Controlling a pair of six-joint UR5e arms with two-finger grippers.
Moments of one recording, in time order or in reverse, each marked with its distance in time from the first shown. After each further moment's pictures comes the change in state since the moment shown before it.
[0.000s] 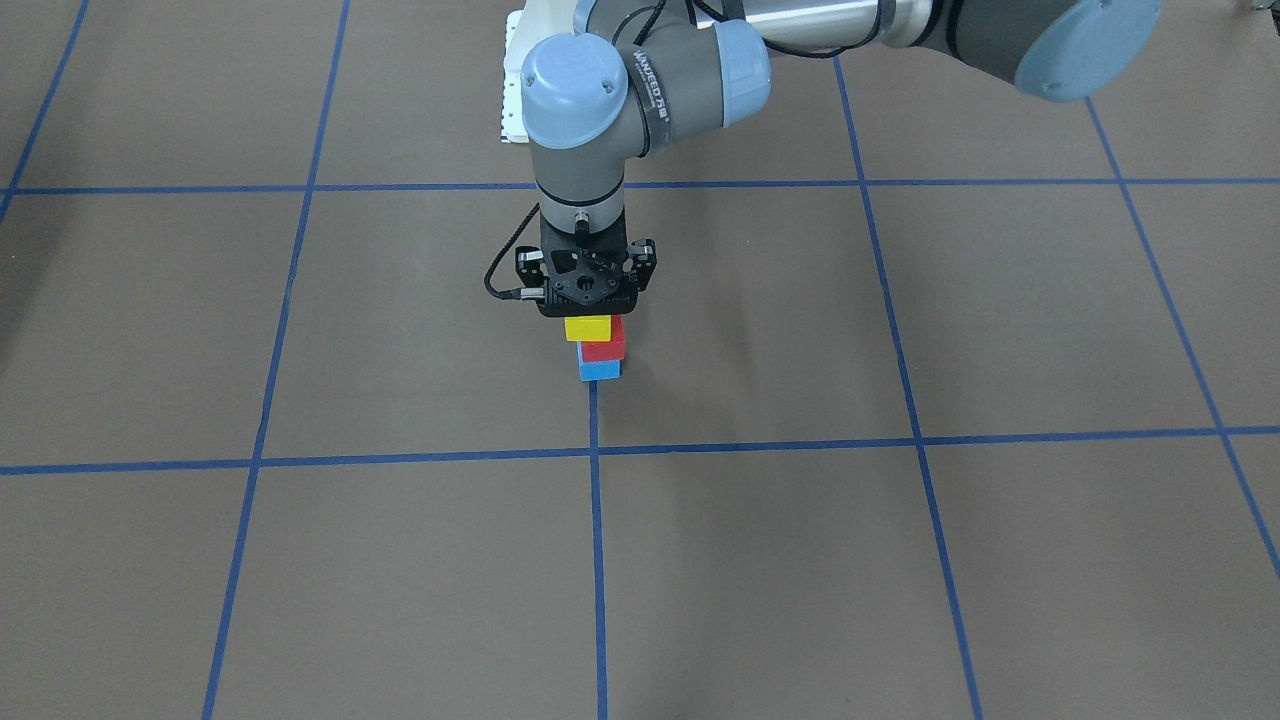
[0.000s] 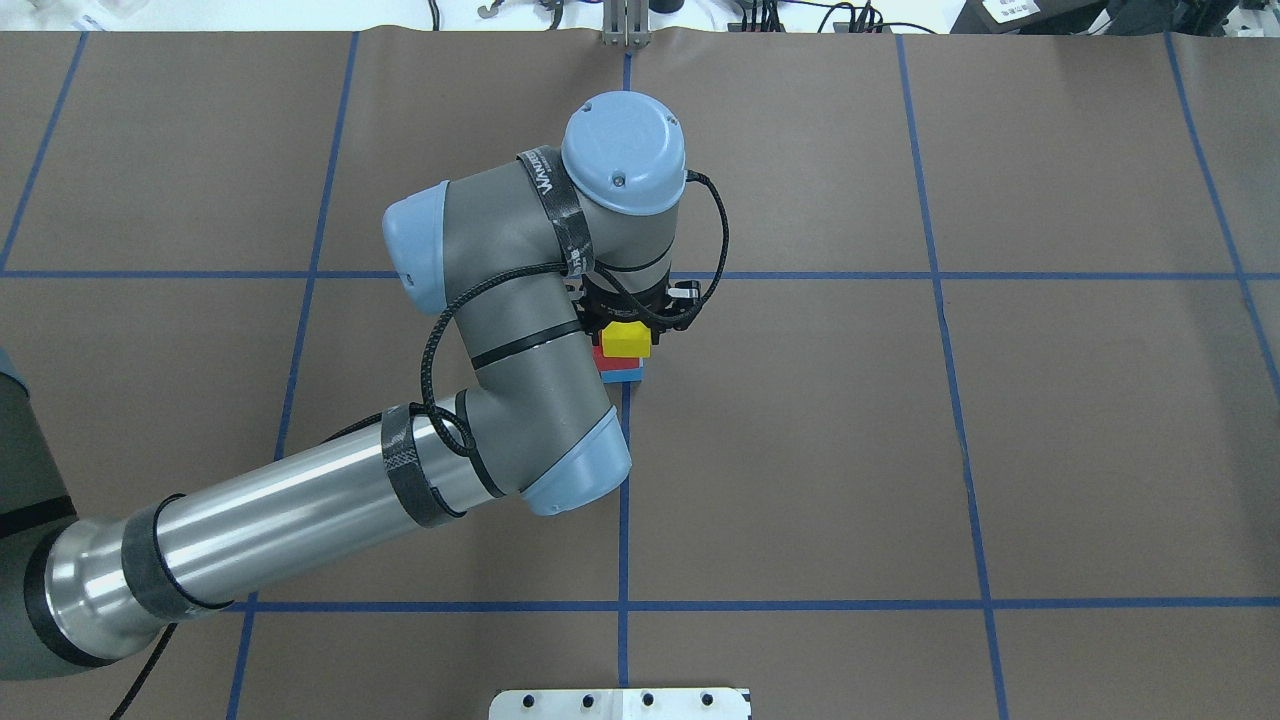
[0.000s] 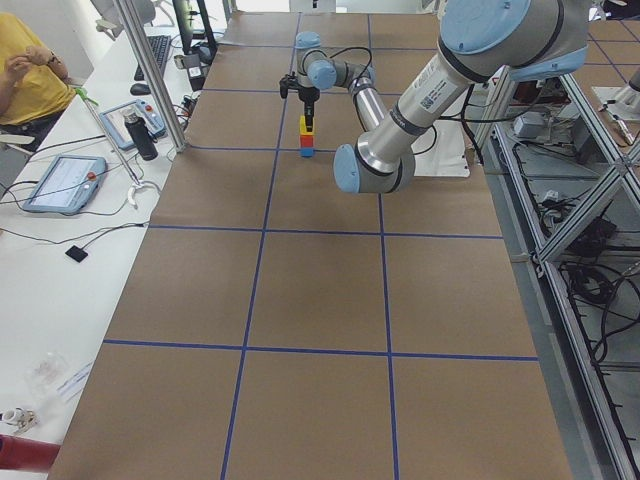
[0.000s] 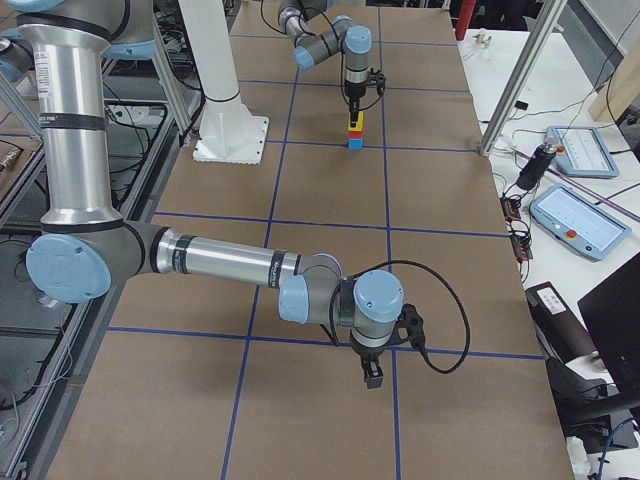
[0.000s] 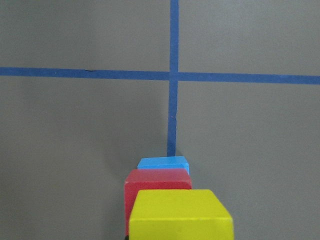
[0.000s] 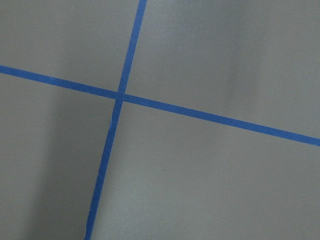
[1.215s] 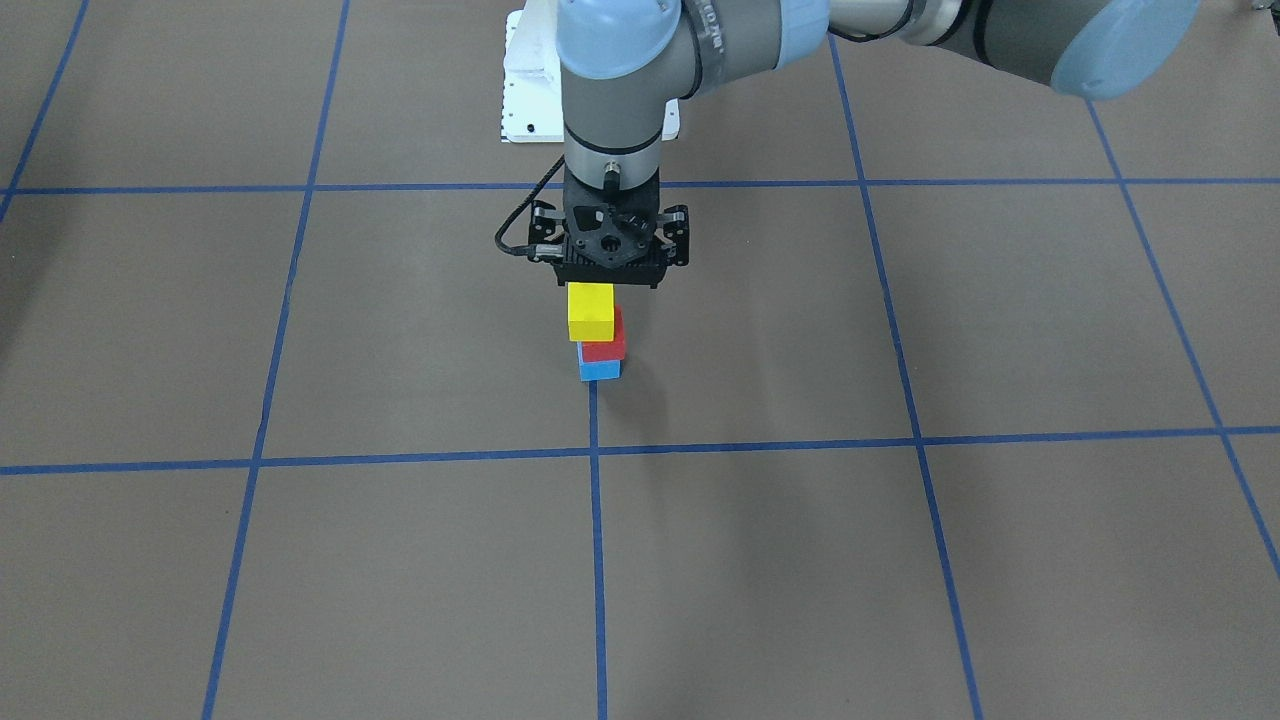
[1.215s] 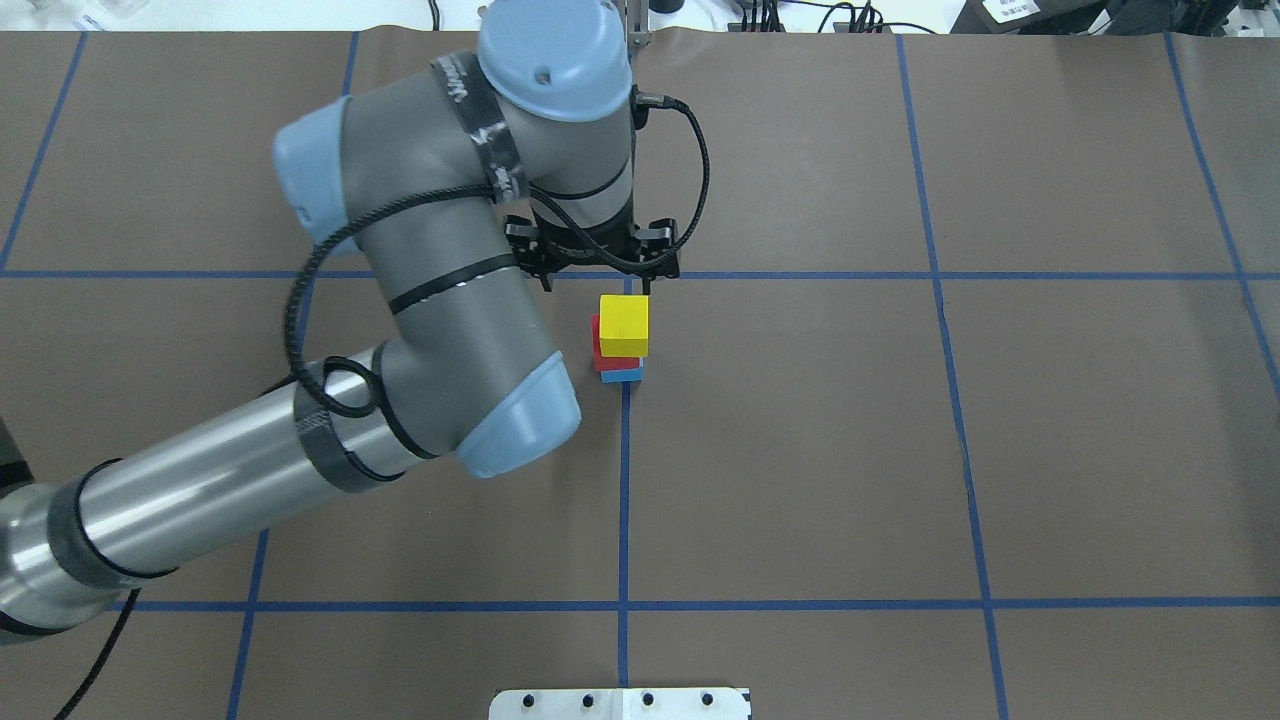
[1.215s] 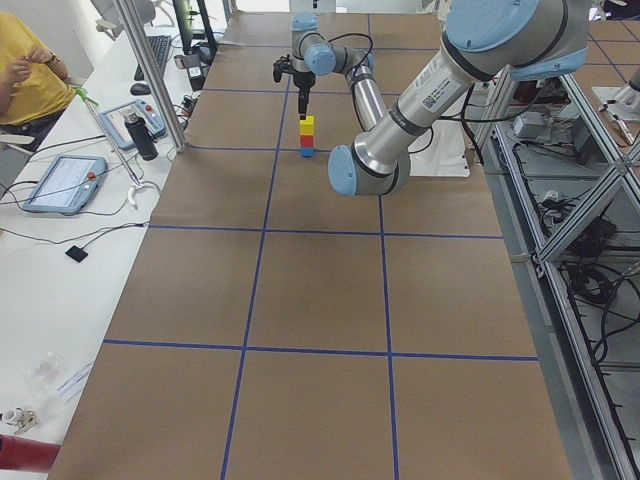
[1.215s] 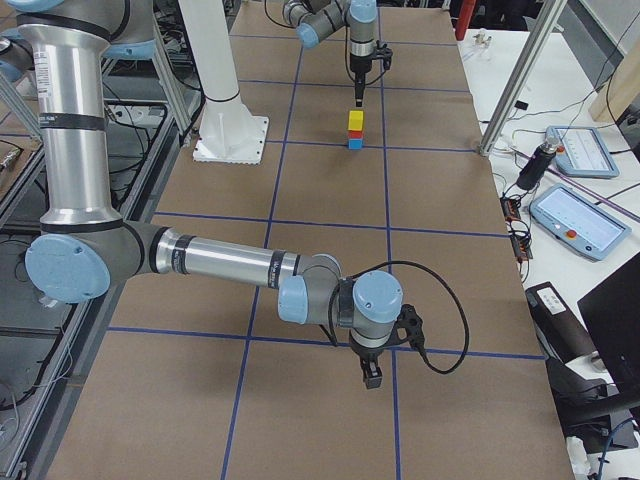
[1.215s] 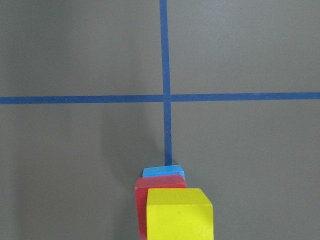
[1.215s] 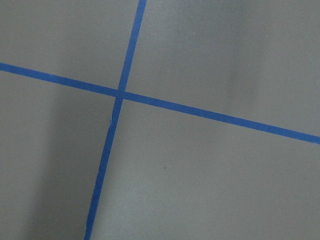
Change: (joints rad) left arm -0.100 0.054 -0.223 0.136 -0.054 0.162; right arm 0.000 -0.002 0.000 0.001 0.000 0.000
